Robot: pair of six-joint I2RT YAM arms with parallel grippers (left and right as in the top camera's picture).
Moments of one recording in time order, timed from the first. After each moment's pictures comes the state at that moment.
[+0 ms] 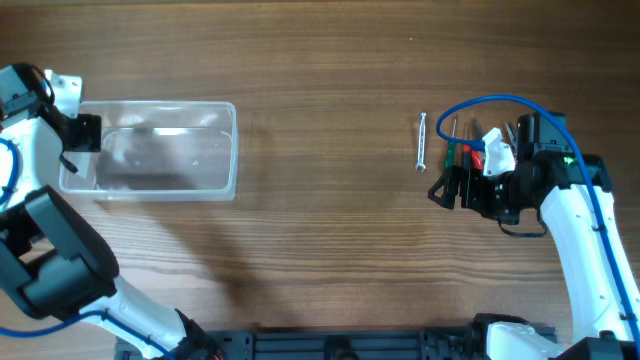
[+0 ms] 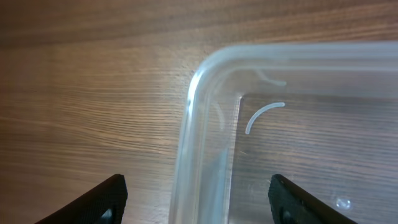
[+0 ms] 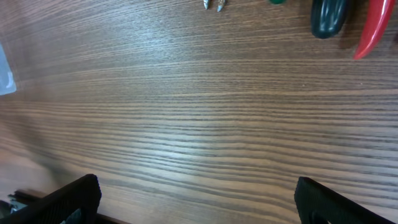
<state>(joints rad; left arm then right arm) 0.52 1.93 1.42 -0.58 -0.06 0.53 -0.10 1.33 0.99 -1.10 -0.39 0.07</state>
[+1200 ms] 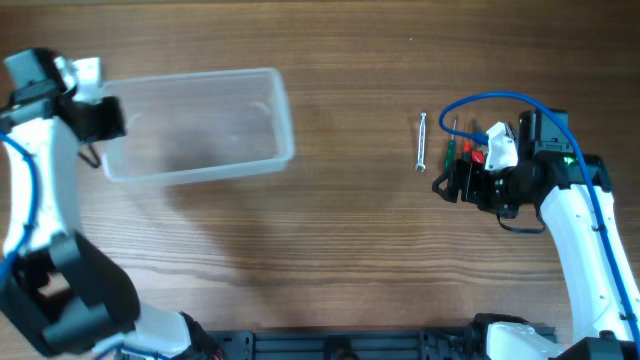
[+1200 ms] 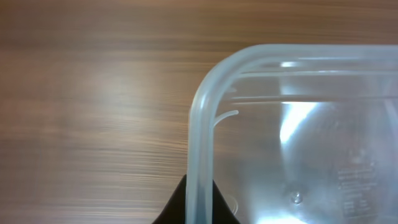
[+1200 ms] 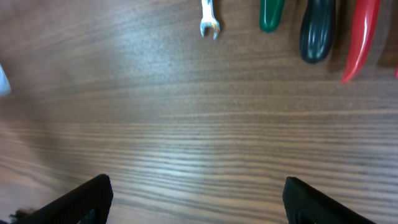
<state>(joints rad) 0.33 1.68 1.42 -0.83 0.13 0.21 -0.10 1.33 0.99 -1.03 -0.38 0.11</state>
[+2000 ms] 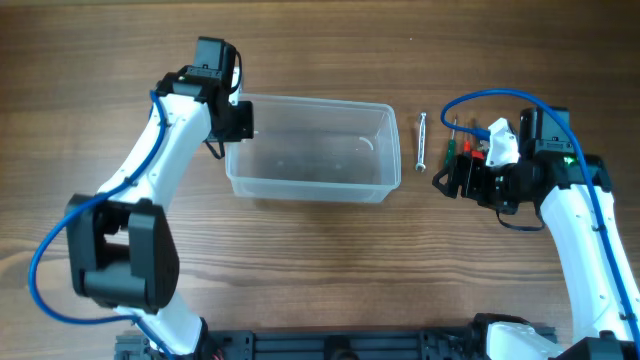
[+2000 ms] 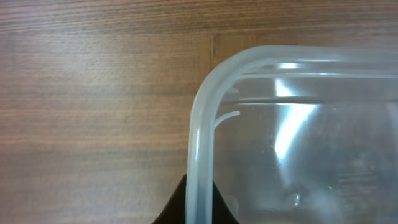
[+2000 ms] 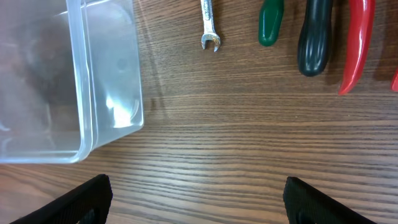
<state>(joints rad) -0.18 1.85 1.42 -0.86 -0.01 -0.16 -0.10 1.33 0.99 -1.00 -0.38 0.13</state>
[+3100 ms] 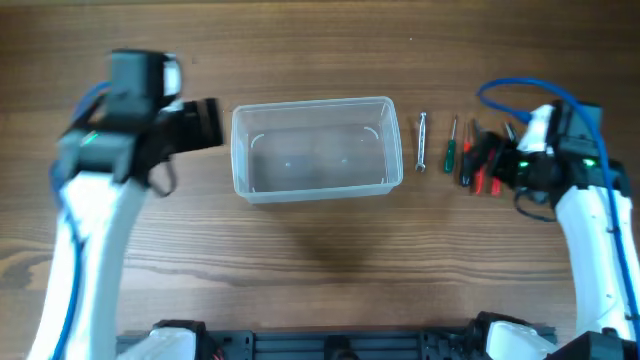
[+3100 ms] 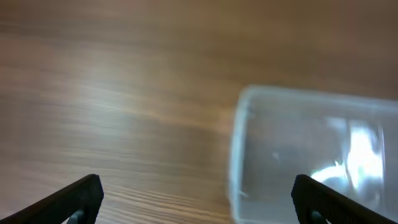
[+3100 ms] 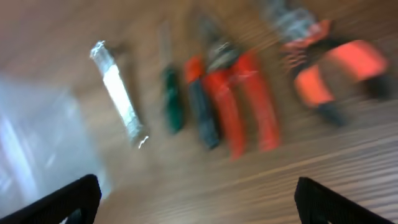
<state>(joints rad) -0.05 1.32 1.42 -1.06 -0.08 -0.22 -0.26 1.33 0.99 -0.79 -0.17 0.25</state>
